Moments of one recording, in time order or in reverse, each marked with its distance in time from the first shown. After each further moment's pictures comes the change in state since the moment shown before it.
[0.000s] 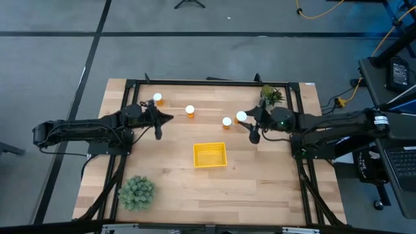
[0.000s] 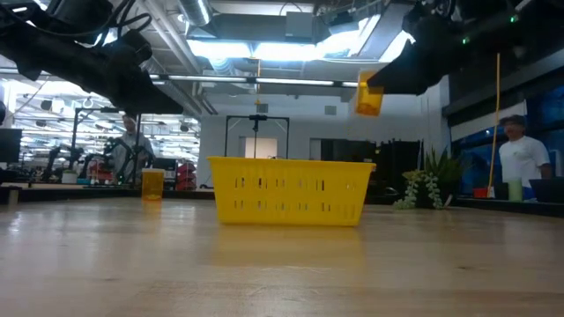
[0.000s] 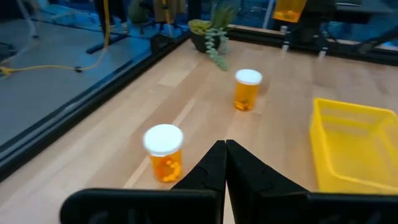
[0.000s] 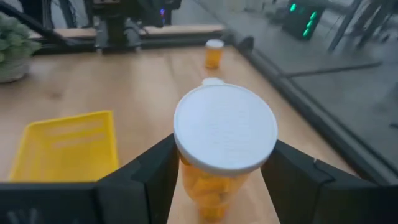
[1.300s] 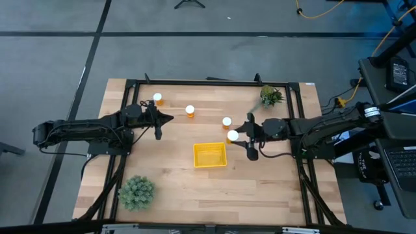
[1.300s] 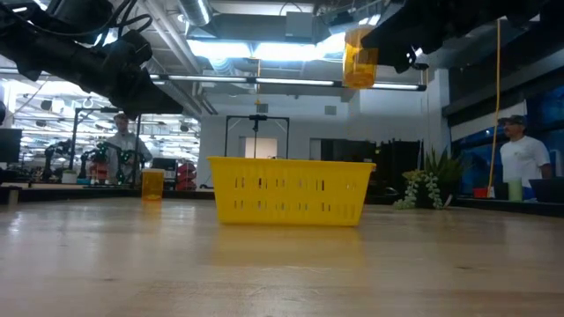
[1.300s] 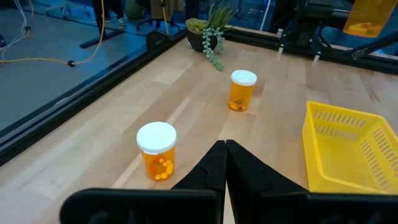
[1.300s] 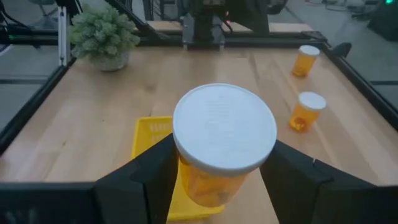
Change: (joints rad) left arm 0.000 0.000 0.000 0.000 0.008 -0.043; right arm 0.223 0.161 0.167 -0.048 -0.070 0.038
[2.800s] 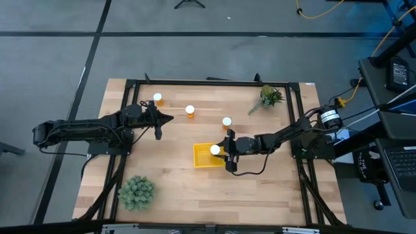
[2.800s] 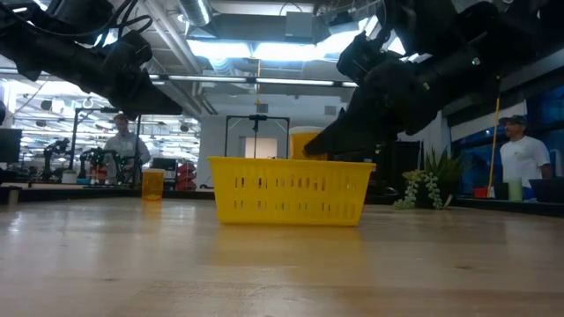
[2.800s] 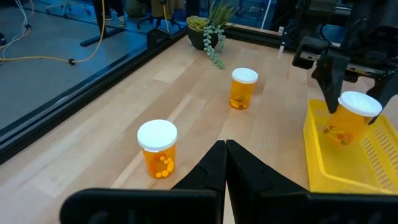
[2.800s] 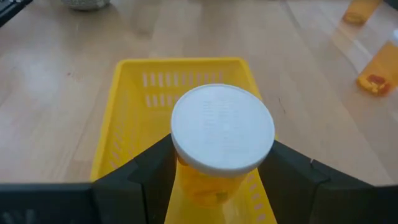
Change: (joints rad) left arm 0.000 0.000 0.000 -0.008 -0.002 0.000; right arm 0.045 0.602 -0.001 0.496 0.040 0.024
